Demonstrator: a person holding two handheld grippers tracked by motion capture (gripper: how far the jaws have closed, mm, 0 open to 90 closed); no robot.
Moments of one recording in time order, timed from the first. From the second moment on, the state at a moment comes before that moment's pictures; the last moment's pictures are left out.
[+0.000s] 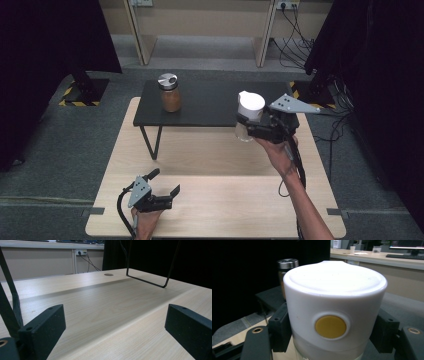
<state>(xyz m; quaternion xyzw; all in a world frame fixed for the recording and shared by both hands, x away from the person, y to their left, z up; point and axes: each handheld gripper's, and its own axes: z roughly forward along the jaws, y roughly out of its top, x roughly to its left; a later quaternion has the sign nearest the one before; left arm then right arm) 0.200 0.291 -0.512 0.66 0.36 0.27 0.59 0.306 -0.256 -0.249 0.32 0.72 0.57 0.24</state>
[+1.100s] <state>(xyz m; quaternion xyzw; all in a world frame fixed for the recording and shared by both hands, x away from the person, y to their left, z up) 0.200 0.292 -0.512 0.66 0.37 0.27 0.60 0.372 -0.199 -0.244 0.39 0.69 0.53 0.30</state>
